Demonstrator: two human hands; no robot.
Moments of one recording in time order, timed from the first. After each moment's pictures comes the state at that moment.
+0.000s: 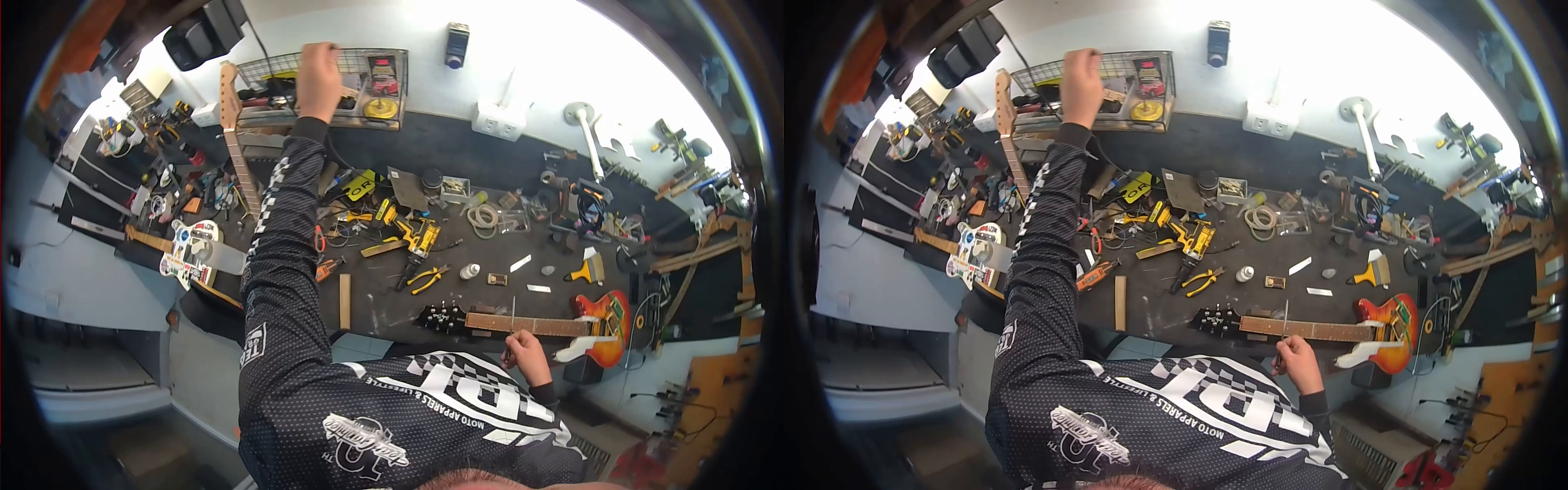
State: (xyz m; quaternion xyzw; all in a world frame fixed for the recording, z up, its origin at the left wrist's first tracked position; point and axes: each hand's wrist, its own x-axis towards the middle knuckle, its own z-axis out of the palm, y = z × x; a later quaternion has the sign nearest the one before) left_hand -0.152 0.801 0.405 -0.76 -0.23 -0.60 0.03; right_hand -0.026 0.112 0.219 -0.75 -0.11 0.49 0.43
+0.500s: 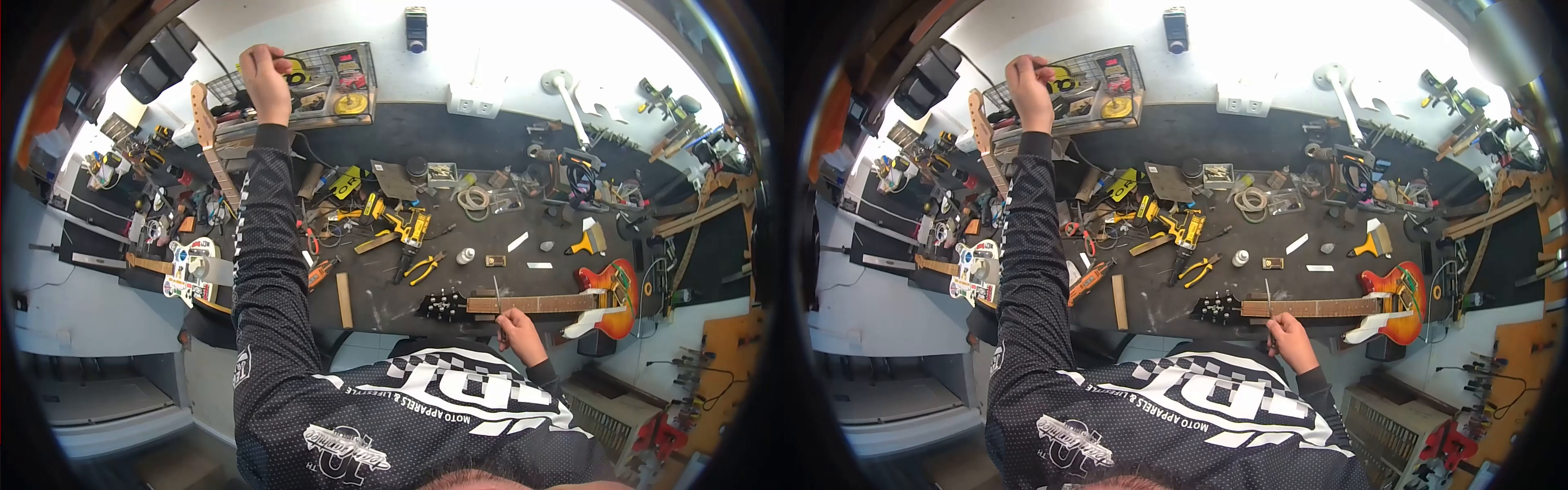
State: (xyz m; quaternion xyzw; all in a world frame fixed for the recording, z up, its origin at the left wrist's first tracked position) left_hand -0.159 0.788 0.434 -0.58 -0.16 -0.67 -0.44; right_hand -0.041 0.130 0.204 -0.73 -0.13 0.49 0.46
